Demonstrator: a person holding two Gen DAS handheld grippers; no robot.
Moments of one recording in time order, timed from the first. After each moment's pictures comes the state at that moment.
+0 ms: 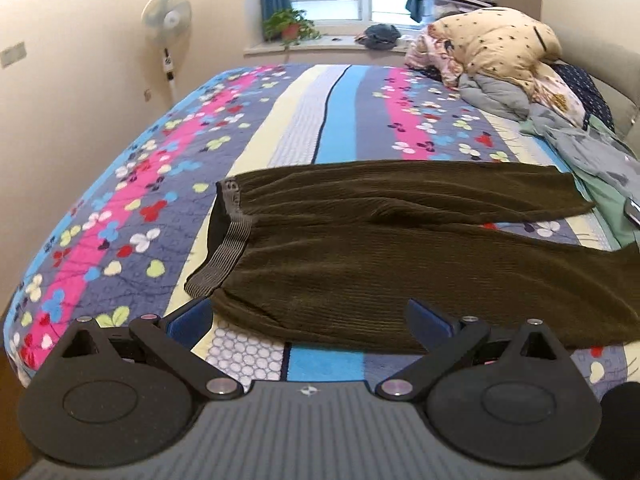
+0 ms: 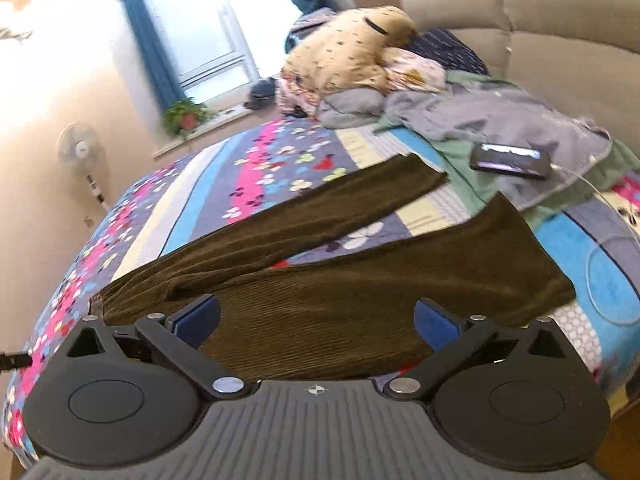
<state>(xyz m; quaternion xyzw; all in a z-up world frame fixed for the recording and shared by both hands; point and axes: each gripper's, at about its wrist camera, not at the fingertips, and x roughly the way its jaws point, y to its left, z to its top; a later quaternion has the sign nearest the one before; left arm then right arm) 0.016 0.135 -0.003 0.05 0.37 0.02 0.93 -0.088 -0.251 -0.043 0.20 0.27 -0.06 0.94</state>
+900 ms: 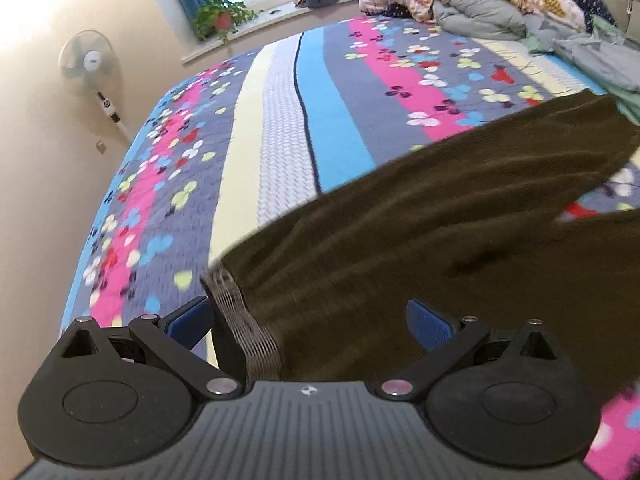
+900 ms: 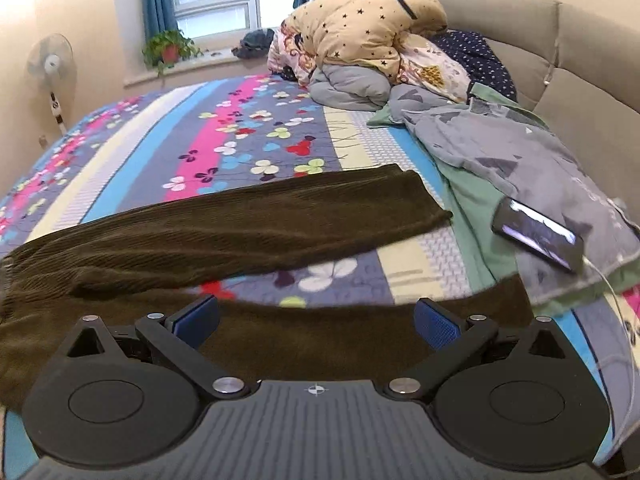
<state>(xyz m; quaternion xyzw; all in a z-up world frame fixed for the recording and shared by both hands) 0.286 0.175 -0.050 0.21 0.40 -0.03 0.89 0.119 -0.285 -0.065 0.07 0.35 -0.09 0.93</state>
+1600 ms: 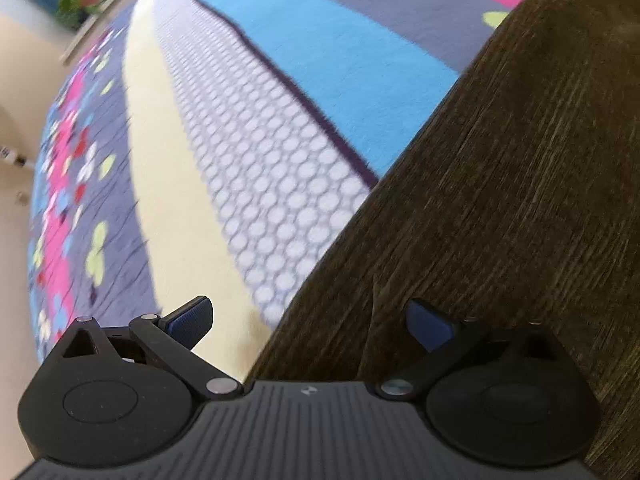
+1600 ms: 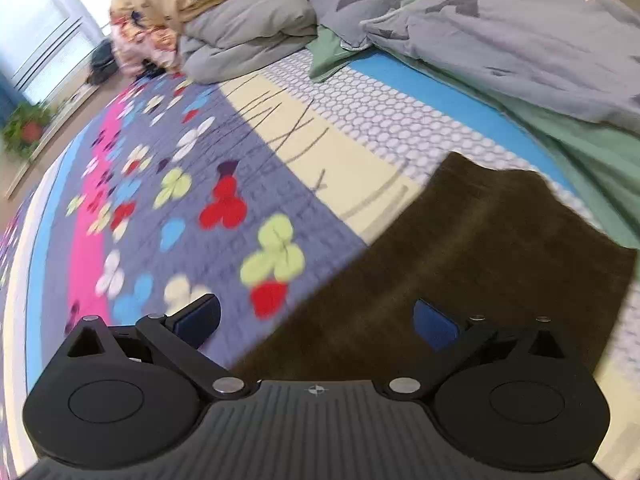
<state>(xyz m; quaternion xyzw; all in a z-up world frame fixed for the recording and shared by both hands) 0.542 0.216 -0.210 0.36 0.51 -0.14 0.77 0.541 -0.391 -0.195 0.31 0.40 -0.22 0.84</state>
